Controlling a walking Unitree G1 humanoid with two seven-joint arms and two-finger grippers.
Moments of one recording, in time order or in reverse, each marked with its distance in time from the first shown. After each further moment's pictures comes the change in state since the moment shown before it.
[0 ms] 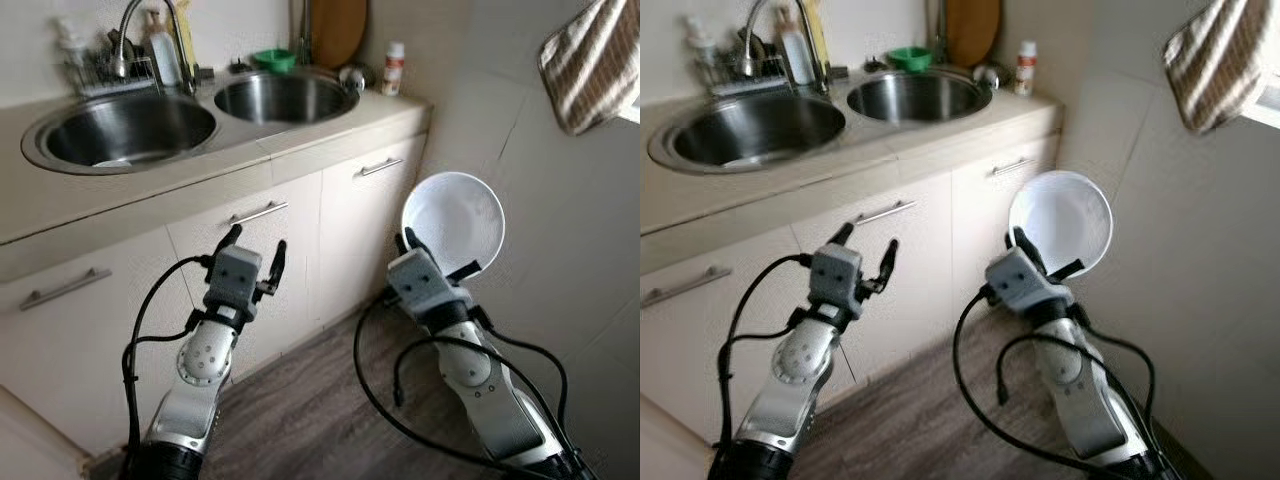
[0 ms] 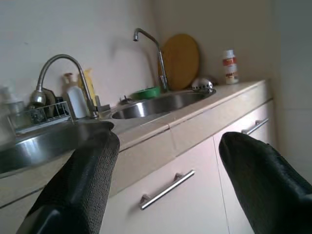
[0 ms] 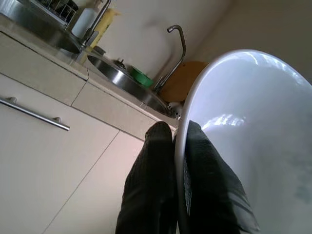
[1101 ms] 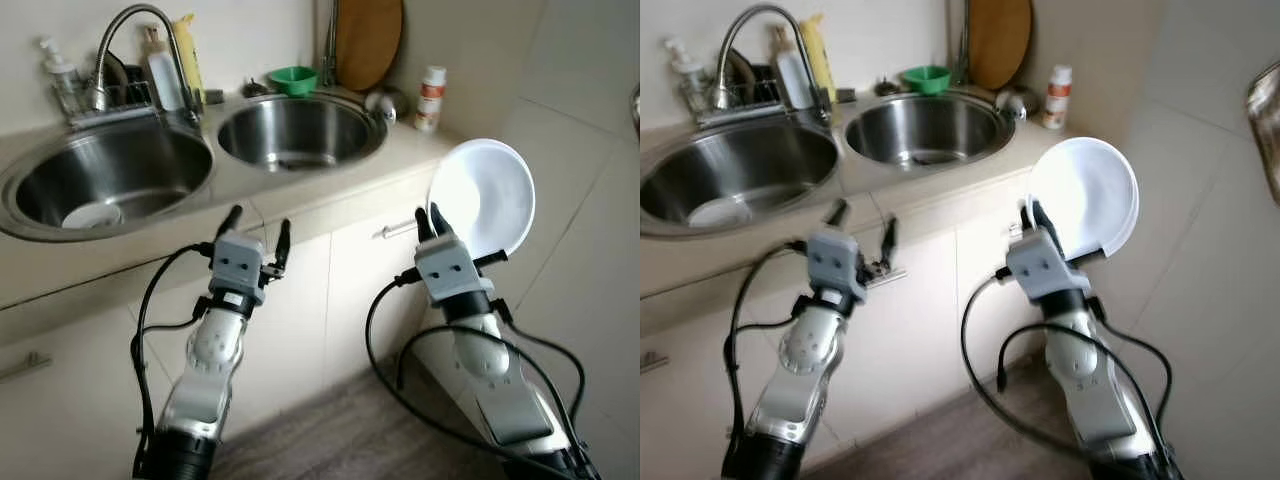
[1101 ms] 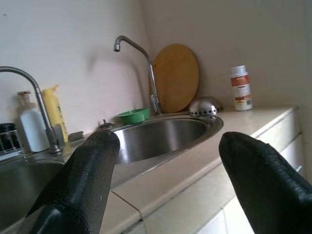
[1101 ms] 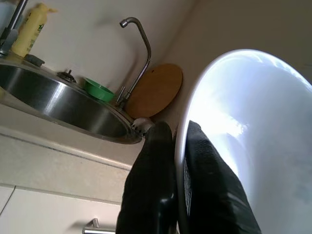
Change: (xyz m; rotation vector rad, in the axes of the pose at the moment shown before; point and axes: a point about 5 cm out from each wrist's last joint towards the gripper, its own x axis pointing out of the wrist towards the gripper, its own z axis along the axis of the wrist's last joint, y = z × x) left arm 0.009 -0.016 0.017 -0.010 -0.065 -0.043; right arm 0.003 -0.022 -0.001 0.076 -0.030 -0.148
